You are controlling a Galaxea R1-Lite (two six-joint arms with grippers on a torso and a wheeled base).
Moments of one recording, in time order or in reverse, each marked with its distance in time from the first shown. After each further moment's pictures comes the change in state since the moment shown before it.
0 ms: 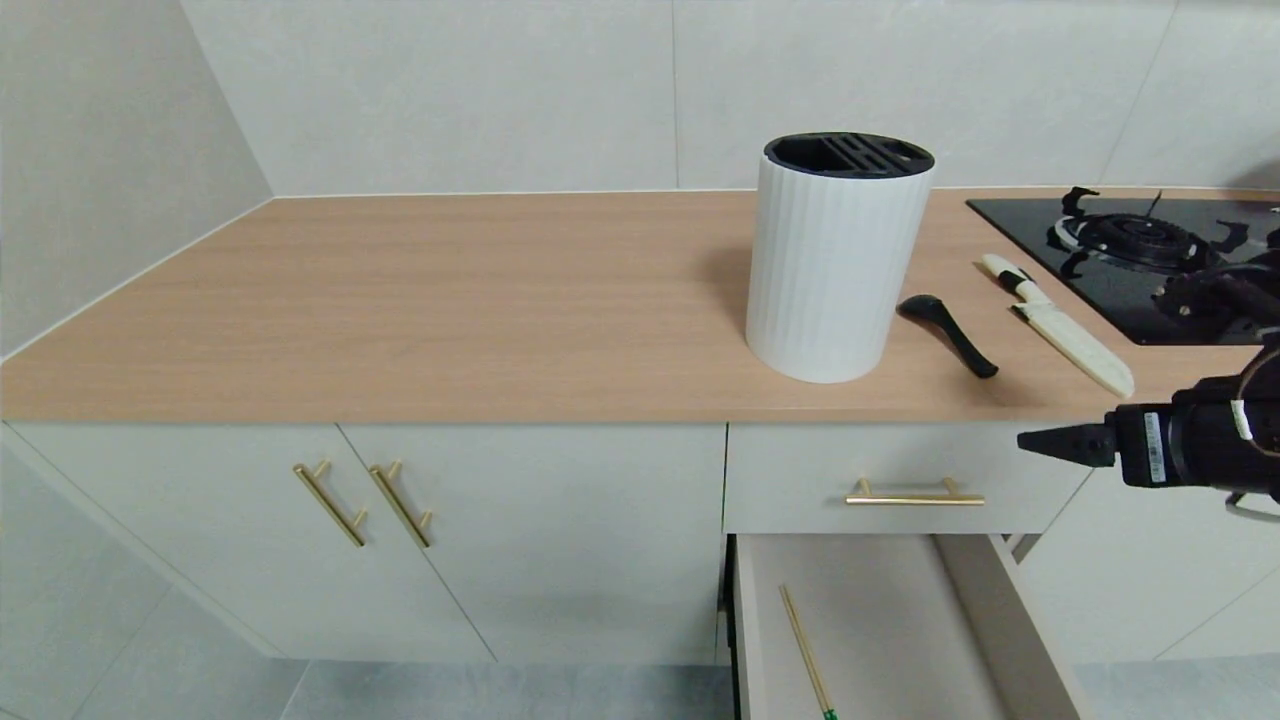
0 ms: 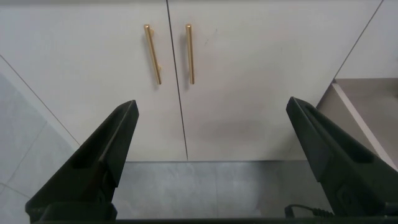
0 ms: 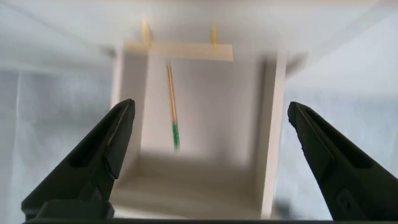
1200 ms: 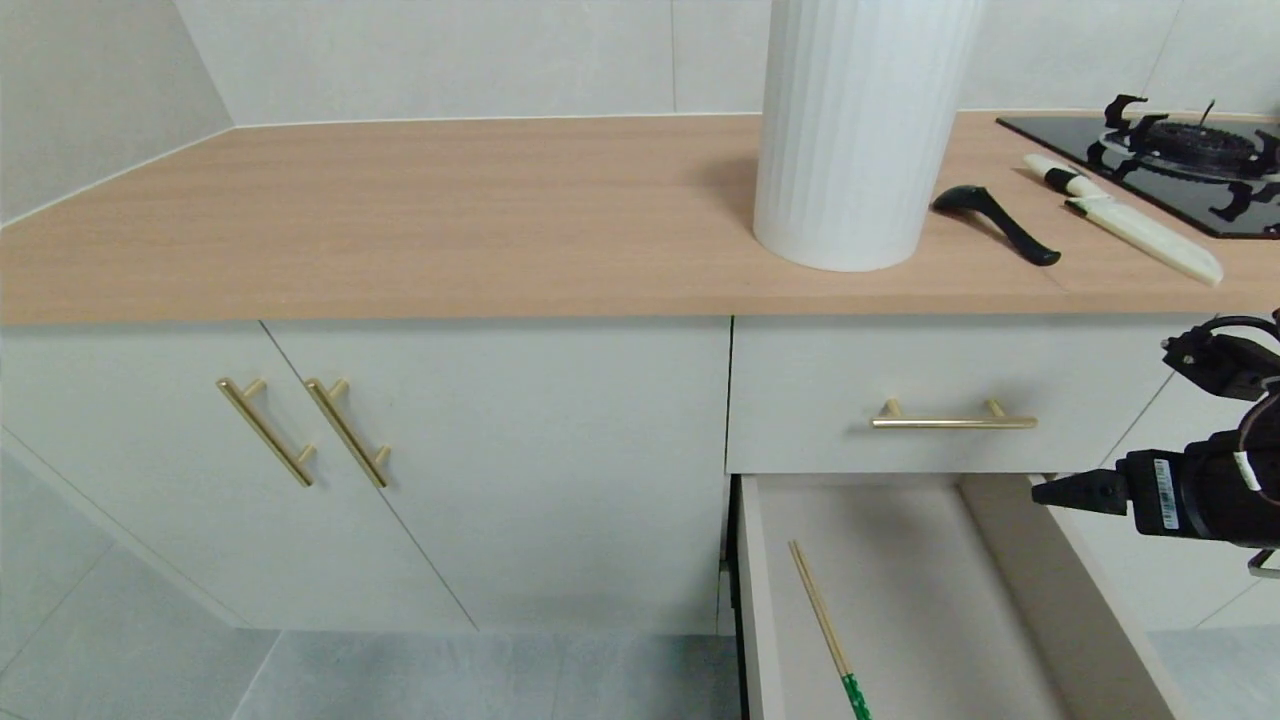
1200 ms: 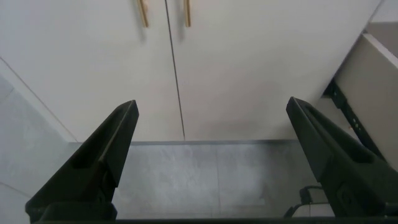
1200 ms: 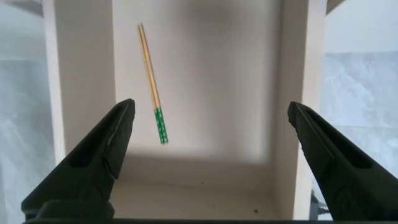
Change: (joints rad) left arm 0.000 0.000 0.000 0.000 0.000 0.000; right arm 0.002 -0.022 0.053 0.147 -0.017 0.152
